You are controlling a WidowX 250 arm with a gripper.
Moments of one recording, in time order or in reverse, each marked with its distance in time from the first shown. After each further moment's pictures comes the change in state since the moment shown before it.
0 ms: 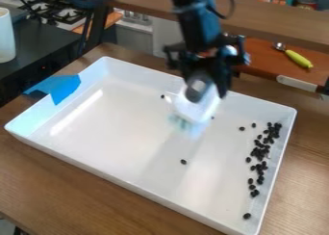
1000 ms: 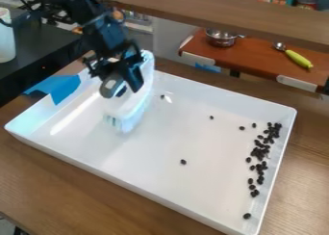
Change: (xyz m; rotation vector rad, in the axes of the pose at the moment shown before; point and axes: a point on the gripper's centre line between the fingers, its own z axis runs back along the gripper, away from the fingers) arm 0.002 0.136 -0.001 -0.132 0.007 0.102
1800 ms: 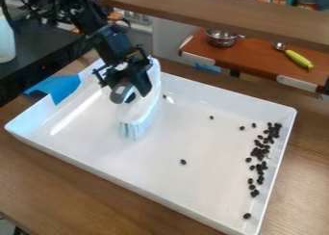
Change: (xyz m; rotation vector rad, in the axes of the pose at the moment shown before) arm 0.008 -0.006 -0.020 -0.136 0.081 0.045
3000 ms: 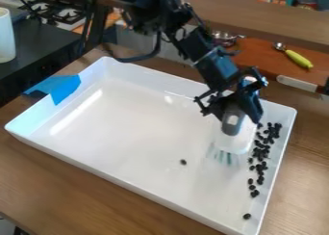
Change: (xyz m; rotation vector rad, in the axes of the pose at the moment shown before) arm -0.011 -0.138 -0.100 -0.161 0.105 -0.082
